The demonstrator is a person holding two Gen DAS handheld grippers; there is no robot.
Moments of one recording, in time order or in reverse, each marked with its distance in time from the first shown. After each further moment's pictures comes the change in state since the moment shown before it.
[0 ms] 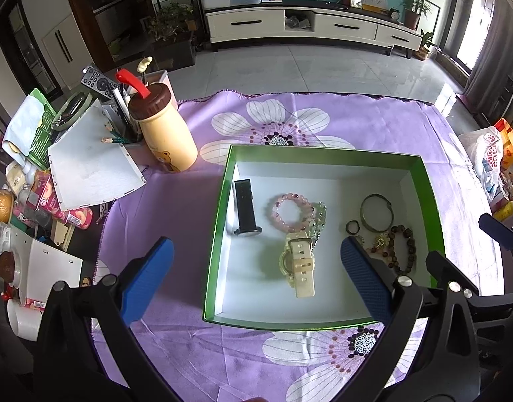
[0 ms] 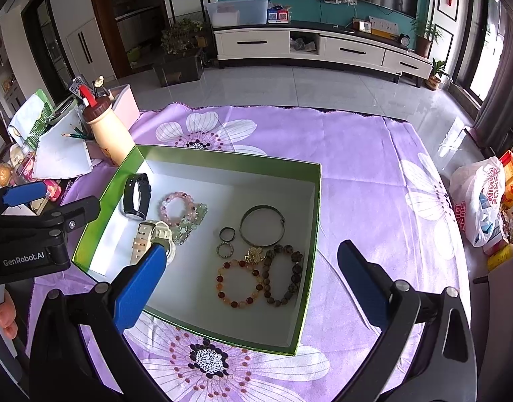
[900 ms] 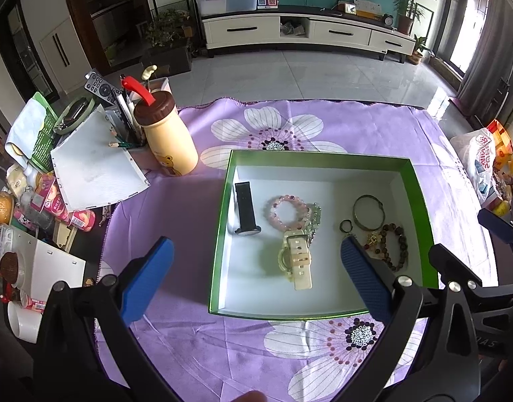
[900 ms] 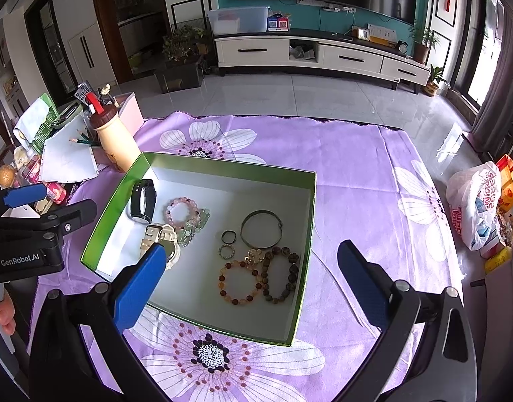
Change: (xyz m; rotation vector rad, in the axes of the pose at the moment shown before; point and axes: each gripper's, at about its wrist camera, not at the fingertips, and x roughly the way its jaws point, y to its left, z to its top) left arm -0.020 0.005 -0.004 0.007 -0.028 -0.030; right arm -0.020 0.003 0.000 -0.006 -0.029 -0.005
